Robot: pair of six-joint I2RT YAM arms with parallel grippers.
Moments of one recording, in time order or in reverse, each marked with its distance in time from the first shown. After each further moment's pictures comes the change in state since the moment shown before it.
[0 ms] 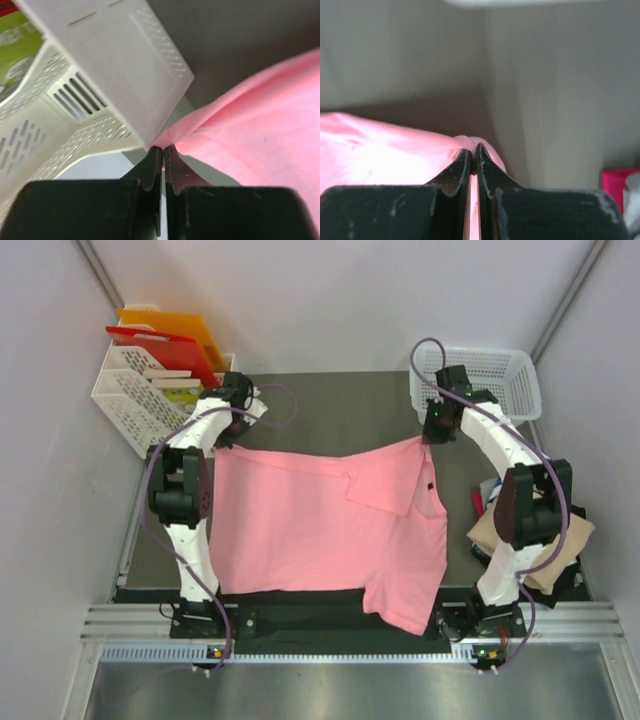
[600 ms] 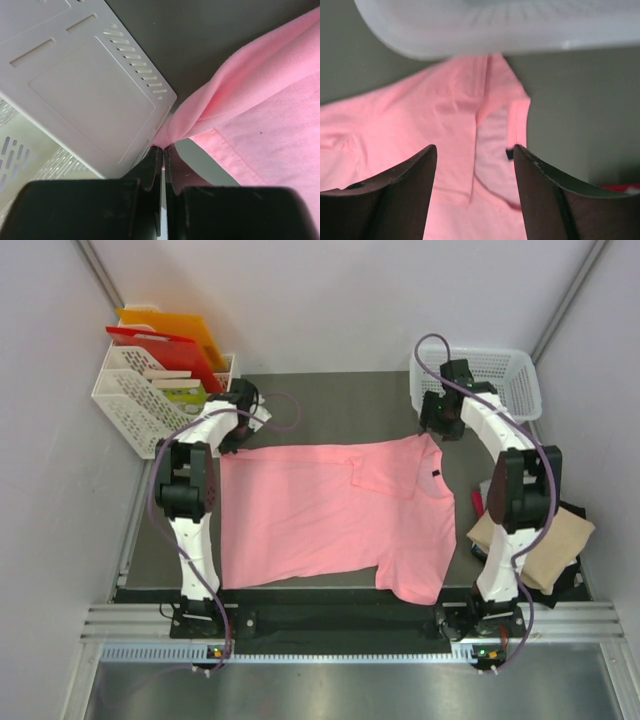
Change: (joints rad) left arm -0.015 0.082 0.000 0.019 0.002 -0.007; right arm -0.057 0.194 0.196 -0.029 0.016 -0.017
